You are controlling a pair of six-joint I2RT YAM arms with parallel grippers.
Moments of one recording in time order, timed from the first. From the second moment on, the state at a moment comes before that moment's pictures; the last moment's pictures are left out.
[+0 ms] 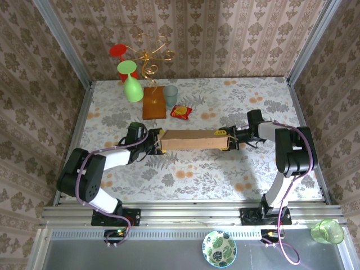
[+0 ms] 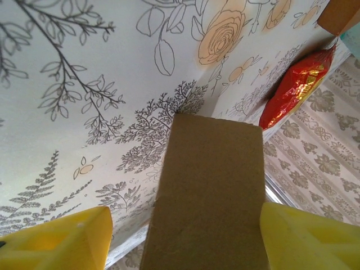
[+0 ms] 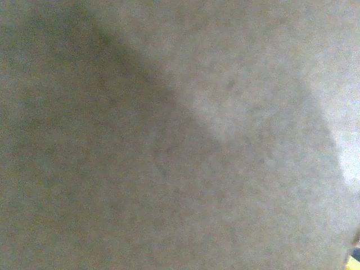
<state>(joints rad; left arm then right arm) -0.40 1.53 0.58 0.29 0.42 -1.98 0.01 1.80 0.94 -0.43 -1.26 1.12</state>
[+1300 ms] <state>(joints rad) -0.39 1.26 0.73 -0.35 0.36 -2.05 -0.01 1.63 1.21 -0.86 -0.89 0.90</state>
